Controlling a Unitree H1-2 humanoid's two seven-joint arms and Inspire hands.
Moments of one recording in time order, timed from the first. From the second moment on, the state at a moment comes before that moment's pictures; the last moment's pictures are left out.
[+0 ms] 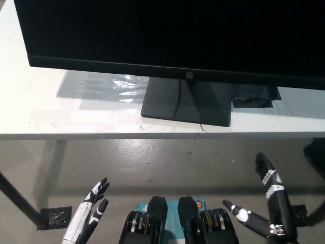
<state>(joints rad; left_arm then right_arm) 0.00 0.26 -0.22 0.32 0.15 -0.42 0.12 0.08 -0.04 0.12 -0.03 -0.07 -0.39 -0.10</state>
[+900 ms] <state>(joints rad) 0.00 0.28 -0.27 0.32 0.15 -0.43 0.18 -0.07 -0.08 -0.04 0.01 0.08 -0.41 -0.09</state>
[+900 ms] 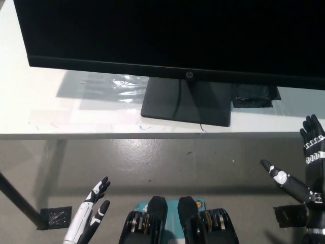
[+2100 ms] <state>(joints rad) 0.04 0.28 -0.28 0.32 0.14 -0.43 0.19 -0.25 -0.12 -0.14 0.08 0.25 -0.29 -0.02</state>
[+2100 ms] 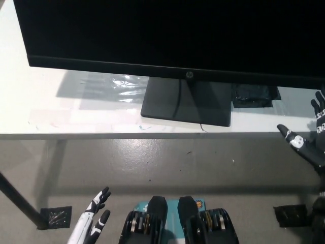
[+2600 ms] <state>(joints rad) 0.03 0.28 -0.28 0.32 0.14 -0.43 0.19 -0.33 -0.11 -0.21 0.14 0.45 -0.18 0.02</state>
